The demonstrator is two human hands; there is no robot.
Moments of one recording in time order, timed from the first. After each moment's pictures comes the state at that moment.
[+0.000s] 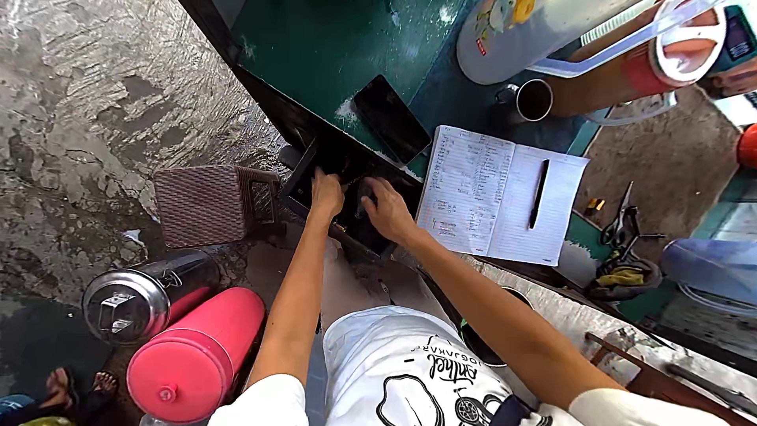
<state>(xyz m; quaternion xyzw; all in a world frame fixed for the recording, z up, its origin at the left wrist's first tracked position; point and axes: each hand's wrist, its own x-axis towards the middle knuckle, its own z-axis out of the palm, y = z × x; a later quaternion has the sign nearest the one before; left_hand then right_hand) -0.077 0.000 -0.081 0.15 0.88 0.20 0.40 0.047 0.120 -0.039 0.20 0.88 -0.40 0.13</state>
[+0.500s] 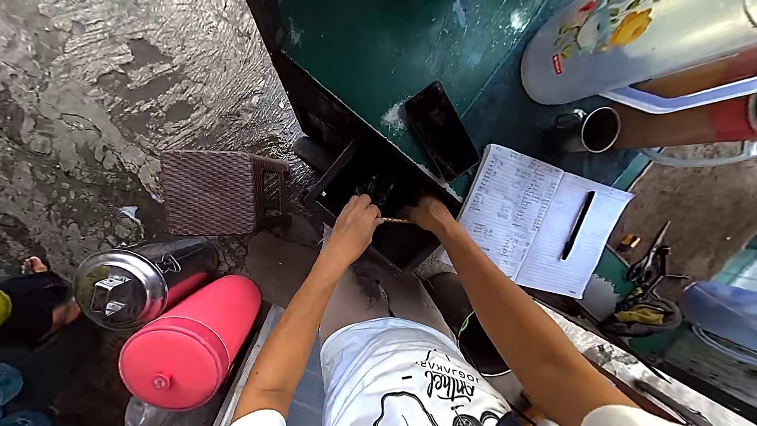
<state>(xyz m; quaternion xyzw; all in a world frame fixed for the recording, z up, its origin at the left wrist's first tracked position) -0.042 -0.053 -0.068 0.37 0.83 0.33 0.26 0.014 0.156 -0.064 0.37 0.79 -0.30 0.39</state>
